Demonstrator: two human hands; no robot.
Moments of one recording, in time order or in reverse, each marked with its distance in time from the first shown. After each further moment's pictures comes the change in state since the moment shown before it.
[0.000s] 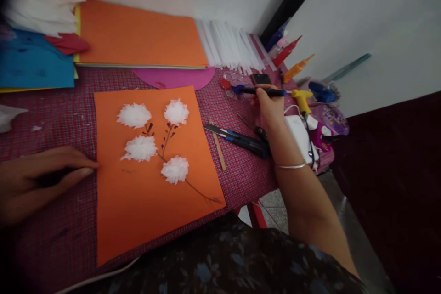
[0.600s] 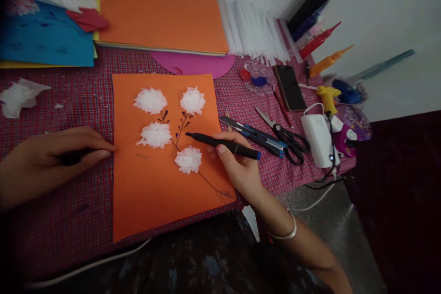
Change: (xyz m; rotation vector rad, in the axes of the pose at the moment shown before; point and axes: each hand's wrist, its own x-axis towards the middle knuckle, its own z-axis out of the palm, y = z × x) left_hand 0.011 0.021 -0.009 -0.070 0.023 0.032; right_hand -0.206 -0.066 0.046 0.038 -0.469 0.097
